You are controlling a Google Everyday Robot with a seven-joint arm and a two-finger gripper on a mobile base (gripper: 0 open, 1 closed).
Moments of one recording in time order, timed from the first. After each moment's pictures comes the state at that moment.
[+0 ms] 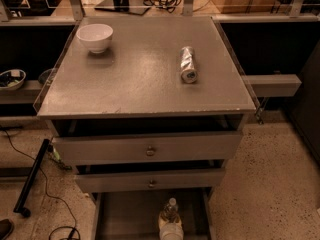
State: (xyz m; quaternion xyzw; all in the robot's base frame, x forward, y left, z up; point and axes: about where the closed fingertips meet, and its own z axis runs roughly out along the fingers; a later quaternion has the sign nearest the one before) arm 0.488 -0.071 0.209 0.08 0.88 0.02 0.48
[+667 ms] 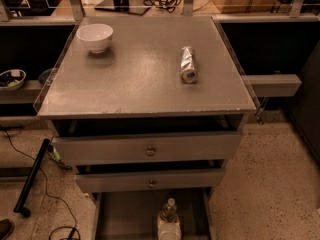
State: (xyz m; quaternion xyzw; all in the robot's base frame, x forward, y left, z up) arm 0.493 -0.068 0.190 0.10 0.88 0.01 0.47
